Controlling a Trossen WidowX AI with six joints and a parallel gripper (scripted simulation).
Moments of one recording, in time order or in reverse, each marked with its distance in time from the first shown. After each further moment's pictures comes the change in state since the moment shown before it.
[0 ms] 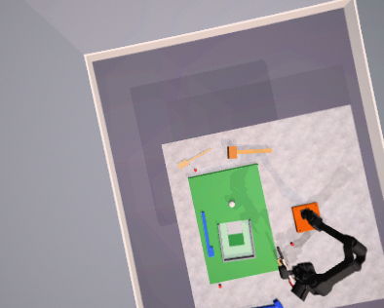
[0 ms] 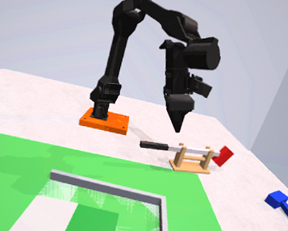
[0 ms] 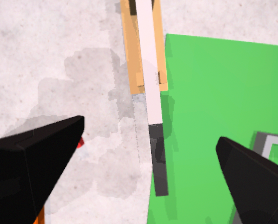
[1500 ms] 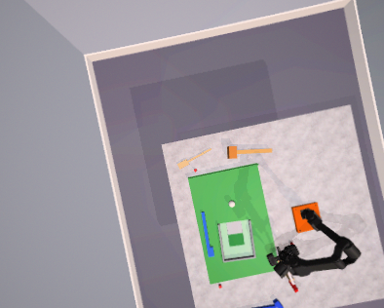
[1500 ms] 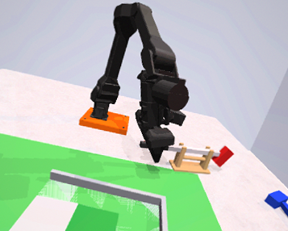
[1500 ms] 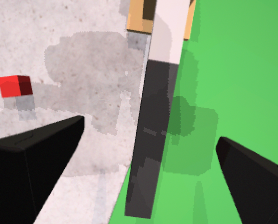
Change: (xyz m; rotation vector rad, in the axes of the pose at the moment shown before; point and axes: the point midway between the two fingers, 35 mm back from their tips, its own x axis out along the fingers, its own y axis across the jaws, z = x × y) arm 0.072 -0.025 -0.066 -0.253 0.013 0.049
